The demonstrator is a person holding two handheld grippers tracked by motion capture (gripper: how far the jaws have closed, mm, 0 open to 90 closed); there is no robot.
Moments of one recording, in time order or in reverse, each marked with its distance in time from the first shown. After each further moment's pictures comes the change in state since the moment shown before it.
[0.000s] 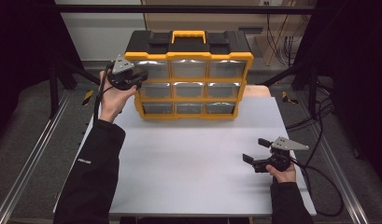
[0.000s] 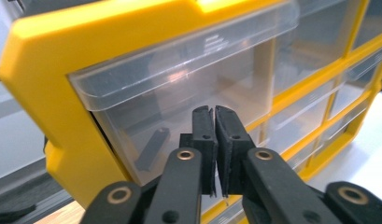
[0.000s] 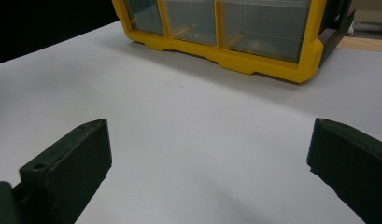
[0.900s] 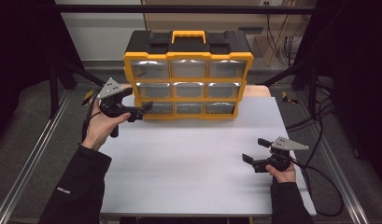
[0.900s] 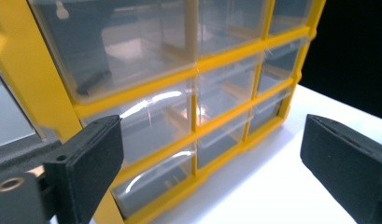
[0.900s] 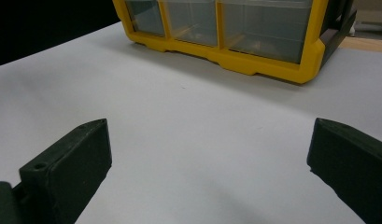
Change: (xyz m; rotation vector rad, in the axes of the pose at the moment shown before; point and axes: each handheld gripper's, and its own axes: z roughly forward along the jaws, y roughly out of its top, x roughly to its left) left arm -0.027 -0.044 -0.048 -0.017 -0.139 -0.083; right arm 0.000 0.000 0.000 -0.003 0.003 0.004
